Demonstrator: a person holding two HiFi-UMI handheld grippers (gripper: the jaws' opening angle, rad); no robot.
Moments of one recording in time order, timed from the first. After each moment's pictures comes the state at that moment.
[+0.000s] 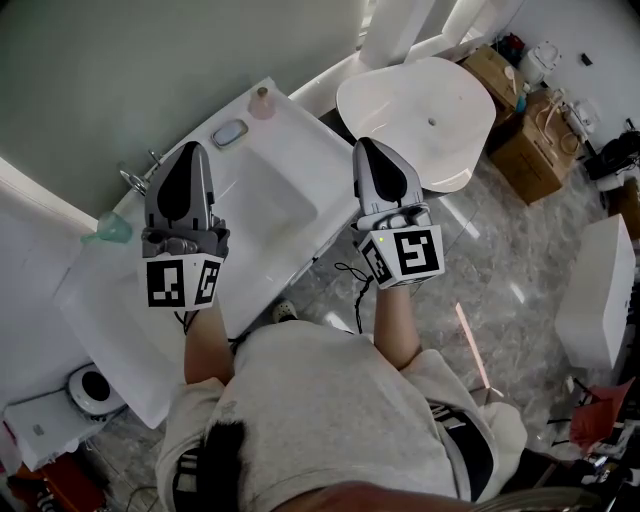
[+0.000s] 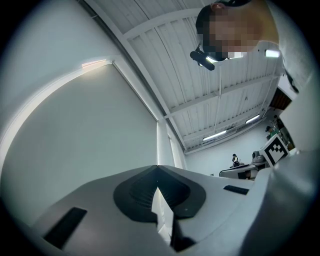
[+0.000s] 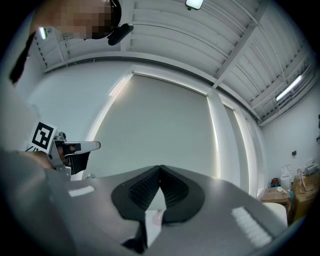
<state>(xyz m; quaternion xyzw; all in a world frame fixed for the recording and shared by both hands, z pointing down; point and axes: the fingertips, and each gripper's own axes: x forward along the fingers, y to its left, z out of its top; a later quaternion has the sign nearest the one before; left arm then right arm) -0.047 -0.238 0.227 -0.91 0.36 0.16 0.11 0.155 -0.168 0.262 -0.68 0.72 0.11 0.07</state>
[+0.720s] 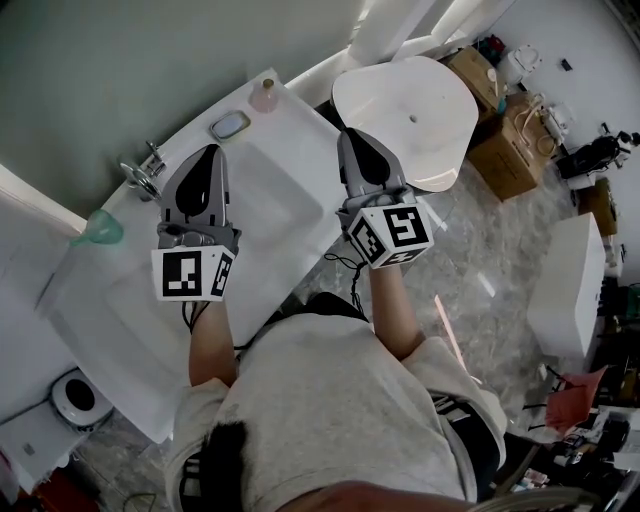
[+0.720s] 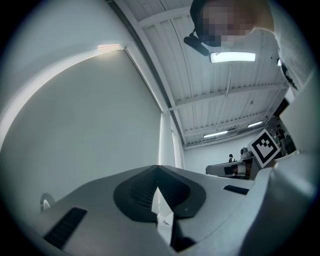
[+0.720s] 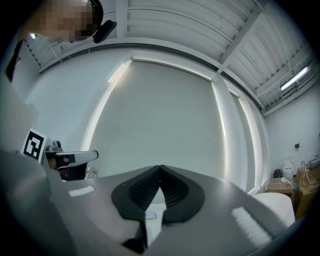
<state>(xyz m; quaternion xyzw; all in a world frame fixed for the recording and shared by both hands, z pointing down) -0.076 -0.292 0.291 -0.93 0.35 0.14 0.05 0.104 -0.245 0.294 -0.68 0.73 0.06 0.04</state>
